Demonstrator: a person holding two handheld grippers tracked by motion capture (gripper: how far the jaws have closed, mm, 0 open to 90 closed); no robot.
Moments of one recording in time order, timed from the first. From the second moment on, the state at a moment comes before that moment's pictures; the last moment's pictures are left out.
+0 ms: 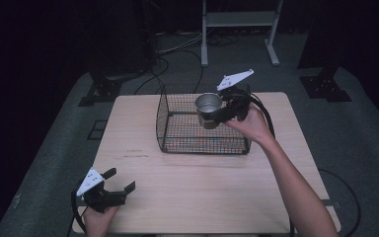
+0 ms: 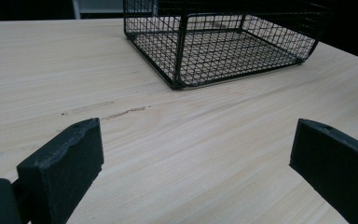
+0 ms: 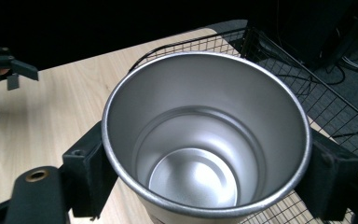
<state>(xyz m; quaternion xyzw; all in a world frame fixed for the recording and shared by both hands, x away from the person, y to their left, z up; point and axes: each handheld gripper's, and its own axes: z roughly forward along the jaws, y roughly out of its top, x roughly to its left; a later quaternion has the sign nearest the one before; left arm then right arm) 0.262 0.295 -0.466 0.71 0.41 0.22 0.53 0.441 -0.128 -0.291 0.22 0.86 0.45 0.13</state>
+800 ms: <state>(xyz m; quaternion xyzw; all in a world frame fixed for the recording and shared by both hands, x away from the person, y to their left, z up) 0.261 0.295 -0.465 0.72 0.40 0.22 0.53 0.490 -0.116 -0.317 0.27 0.85 0.44 0.13</state>
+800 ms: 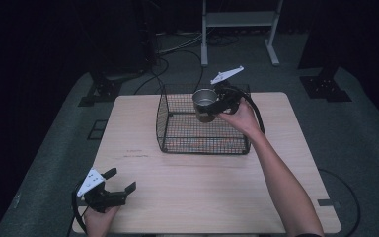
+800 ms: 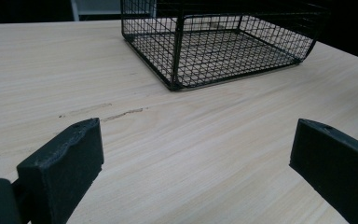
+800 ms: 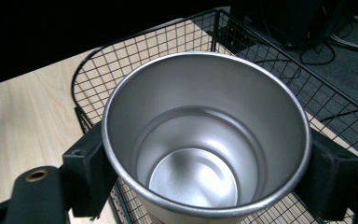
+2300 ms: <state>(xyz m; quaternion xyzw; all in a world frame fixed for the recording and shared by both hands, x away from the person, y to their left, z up) 0.260 0.297 -0.465 0.71 0.40 0.22 0.53 0.531 -0.093 -0.379 0.32 0.87 0.38 0.09</state>
